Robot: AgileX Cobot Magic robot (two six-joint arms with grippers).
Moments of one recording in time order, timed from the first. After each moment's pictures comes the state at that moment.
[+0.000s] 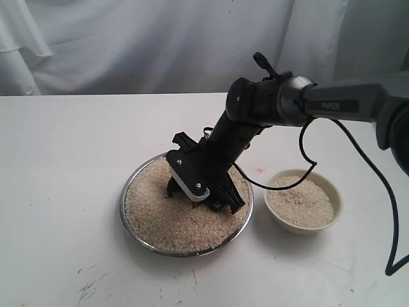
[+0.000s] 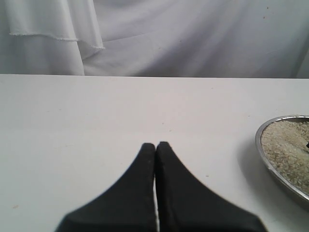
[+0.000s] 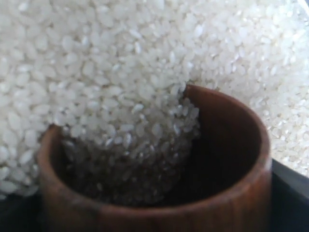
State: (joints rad) left arm 0.01 0.01 0.00 -0.04 0.29 0.01; right arm 0.67 2.28 -1.61 0.52 0.84 -2.10
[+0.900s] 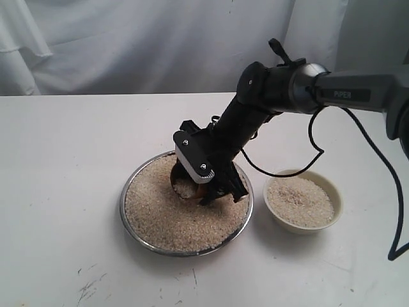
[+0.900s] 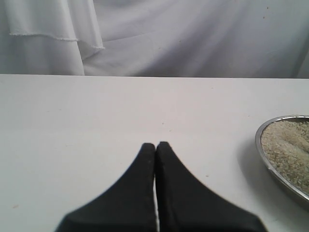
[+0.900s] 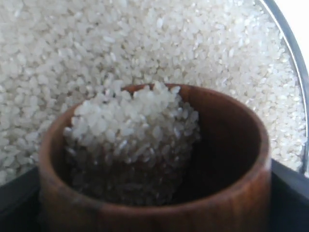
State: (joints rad) left arm 0.01 0.01 0.00 -0.04 0.29 0.01; right arm 0.62 2.27 -1.67 0.57 0.92 -2.08
